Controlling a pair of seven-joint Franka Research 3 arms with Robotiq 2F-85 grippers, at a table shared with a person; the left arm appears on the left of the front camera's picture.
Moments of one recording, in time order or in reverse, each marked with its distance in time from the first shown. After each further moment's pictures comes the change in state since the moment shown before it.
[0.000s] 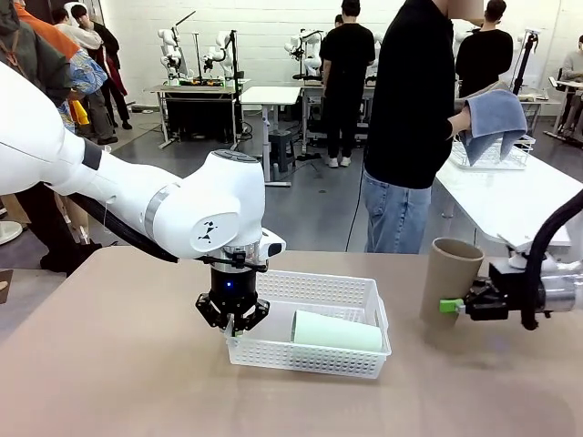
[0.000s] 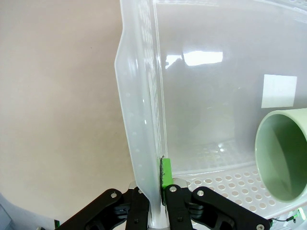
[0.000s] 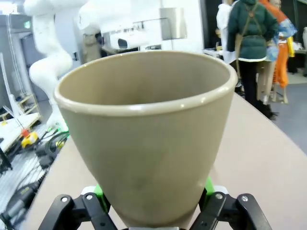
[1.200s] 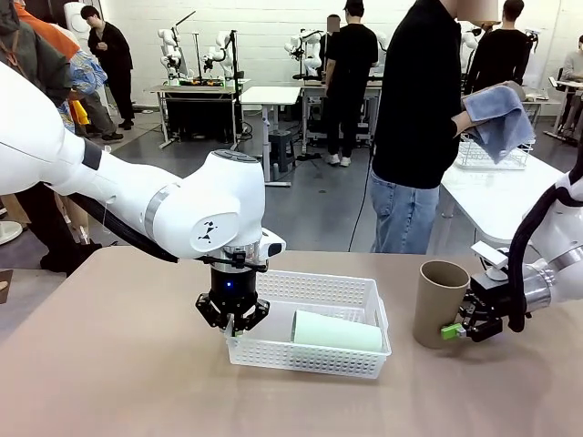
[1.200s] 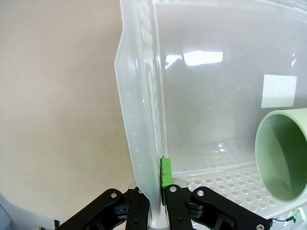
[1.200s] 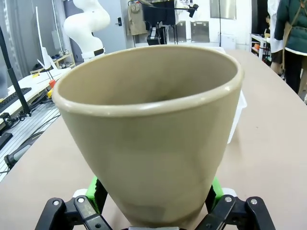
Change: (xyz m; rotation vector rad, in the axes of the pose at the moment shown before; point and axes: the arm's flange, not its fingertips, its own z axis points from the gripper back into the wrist) left arm 0.000 0.000 0.000 0.000 0.000 0.000; right arm -0.051 -0.058 -0.025 0.275 0.144 0.100
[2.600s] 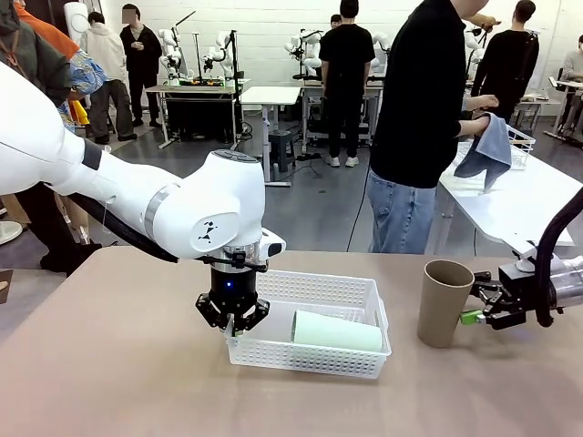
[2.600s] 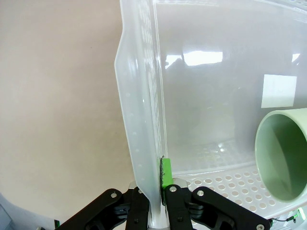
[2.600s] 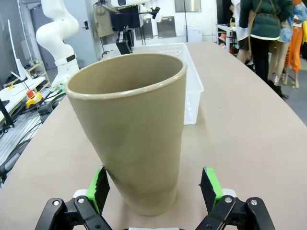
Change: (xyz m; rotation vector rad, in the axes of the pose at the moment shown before) left arm 0.000 0.000 0.000 0.000 0.000 0.000; right arm 0.005 0.014 0.049 -0.172 0.018 -0.069
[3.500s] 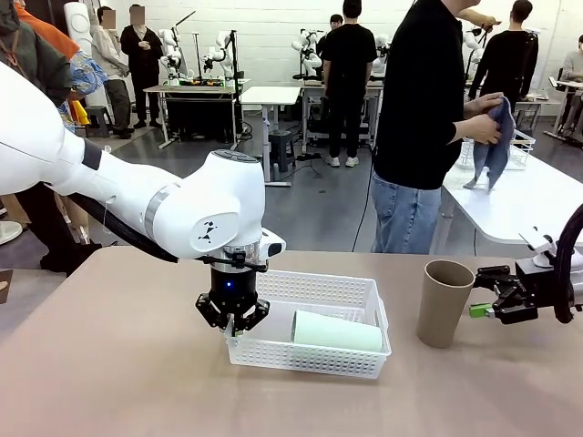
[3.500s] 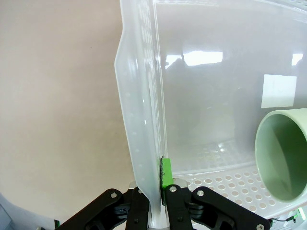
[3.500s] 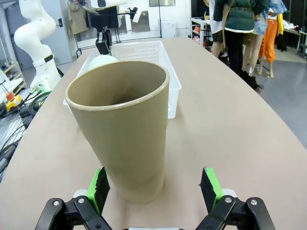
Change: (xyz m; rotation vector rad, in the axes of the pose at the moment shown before) left arm 0.000 0.000 0.000 0.000 0.000 0.000; right arm 0.014 0.019 0.026 -0.150 0.030 -0.003
